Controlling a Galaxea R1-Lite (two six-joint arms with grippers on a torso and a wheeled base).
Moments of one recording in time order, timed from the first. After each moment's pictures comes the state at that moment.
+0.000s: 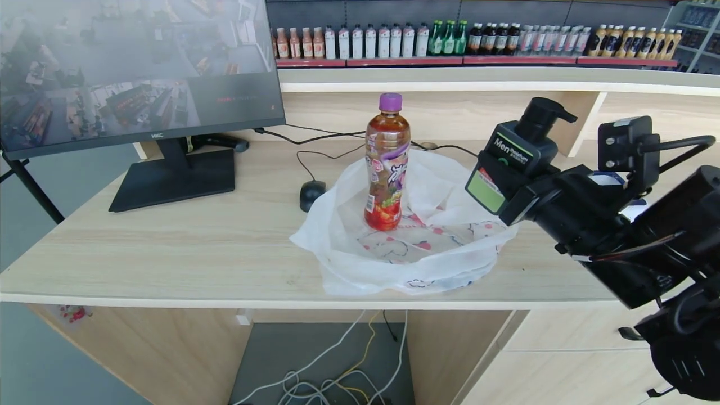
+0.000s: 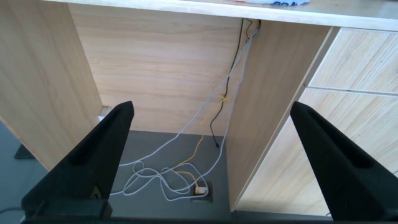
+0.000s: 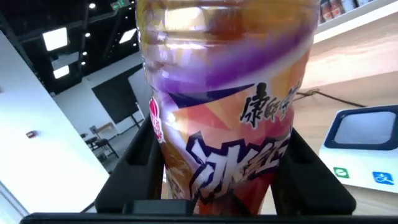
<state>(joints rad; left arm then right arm) 0.00 0.00 0.00 0.00 0.00 -0.01 0.56 1.54 -0.57 -1.51 0.16 0.52</state>
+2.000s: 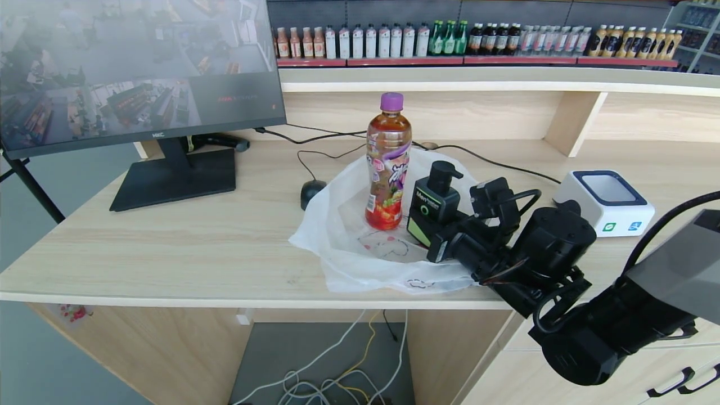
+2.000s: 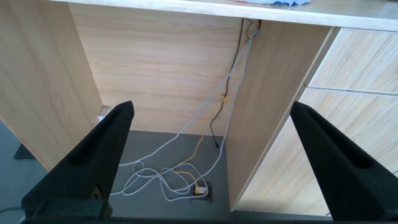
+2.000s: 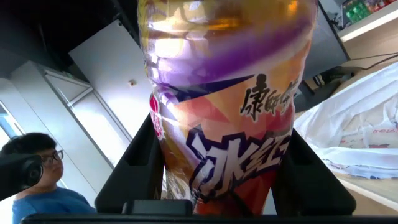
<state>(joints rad) 0.00 0.00 0.00 0.00 0.00 -0.01 0.90 1.57 -0.63 -1.57 0.19 0.74</state>
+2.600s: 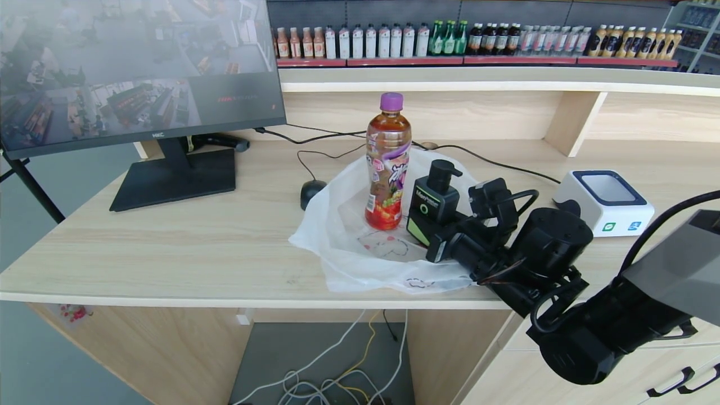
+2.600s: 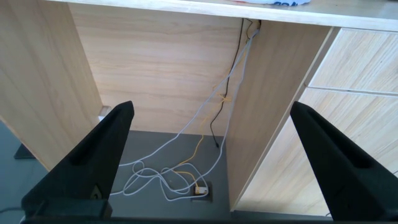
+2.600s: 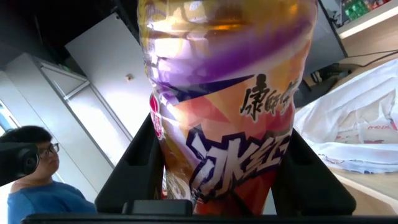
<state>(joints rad) 0.00 0.00 0.00 0.00 0.00 -0.01 0.90 1.56 -0.61 -1.57 0.21 0.71</state>
